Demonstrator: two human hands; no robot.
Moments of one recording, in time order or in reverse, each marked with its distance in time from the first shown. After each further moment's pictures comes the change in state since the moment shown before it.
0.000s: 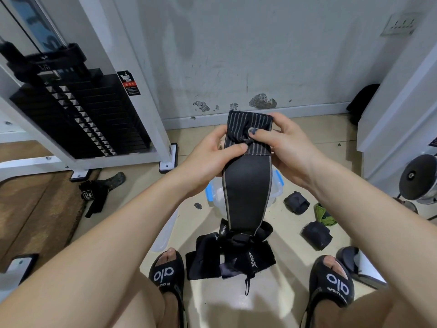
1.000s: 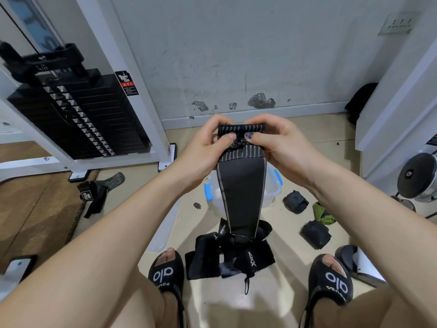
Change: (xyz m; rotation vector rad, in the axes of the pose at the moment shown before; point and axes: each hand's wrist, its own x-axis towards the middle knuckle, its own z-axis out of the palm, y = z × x) left_hand 0.003 0.002 -0.007 0.136 0.070 0.181; right_hand -0.001 -0.001 0.001 -0.087 -0.103 -0.064
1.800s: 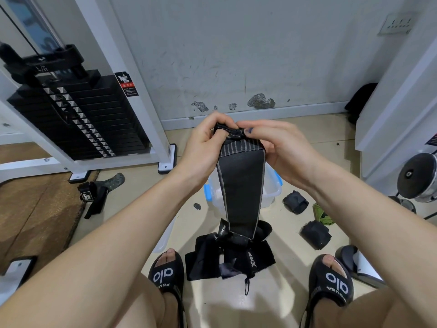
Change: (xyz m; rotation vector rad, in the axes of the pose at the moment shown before) left_hand 0.006 -0.002 0.009 -0.091 0.161 0.100; right_hand -0.002 -0.003 0.002 0.091 0.023 0.047
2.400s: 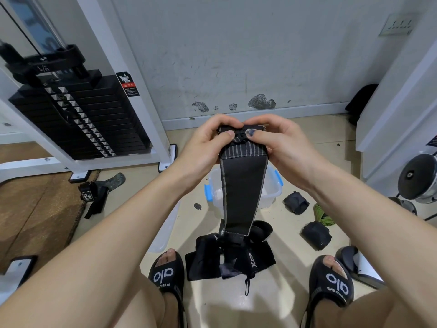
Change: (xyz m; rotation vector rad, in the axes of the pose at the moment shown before) left_hand -0.007 0.015 -0.008 -0.009 -0.115 -0.115; right_hand 0.000 0.001 0.001 -0.058 0.046 -0.066
